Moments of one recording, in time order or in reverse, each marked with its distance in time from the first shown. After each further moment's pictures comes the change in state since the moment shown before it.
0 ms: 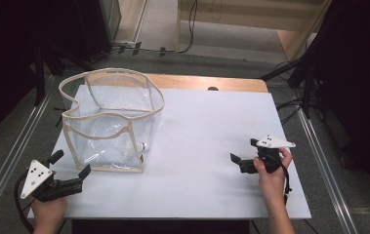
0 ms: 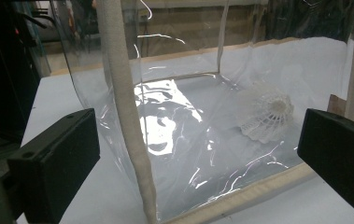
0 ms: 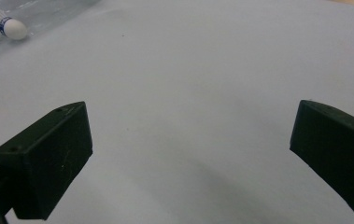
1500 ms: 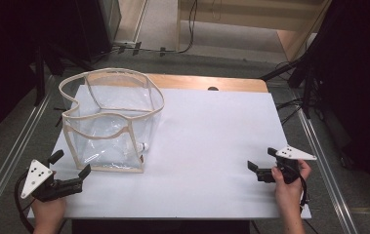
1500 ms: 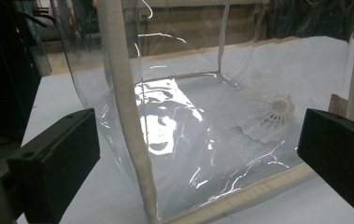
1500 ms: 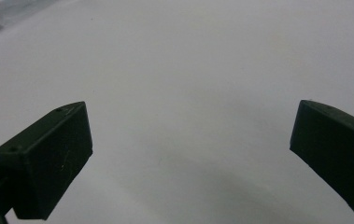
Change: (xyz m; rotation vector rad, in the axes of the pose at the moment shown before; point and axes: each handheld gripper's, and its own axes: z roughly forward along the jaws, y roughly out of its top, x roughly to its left) left arm 0.000 0.000 0.000 0.004 0.002 -0.002; right arm -0.025 -0.036 -0.035 -0.020 -0.059 0.060
